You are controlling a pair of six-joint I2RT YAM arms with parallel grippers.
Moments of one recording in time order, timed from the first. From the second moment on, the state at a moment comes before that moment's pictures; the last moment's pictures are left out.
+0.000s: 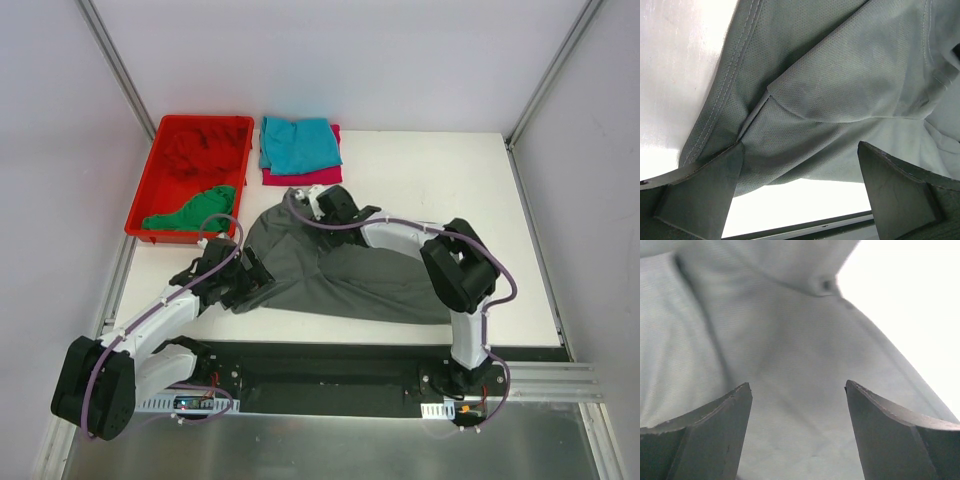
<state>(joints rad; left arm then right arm) -0.36 1.02 0.42 -0.38 0.07 -0.90 0.79 1.97 1.33 -0.27 0.09 -0.09</state>
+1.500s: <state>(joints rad) -0.44 1.21 0.60 -0.45 0.19 -0.76 0.54 0.95 0.43 -0.37 -0.01 0.54</state>
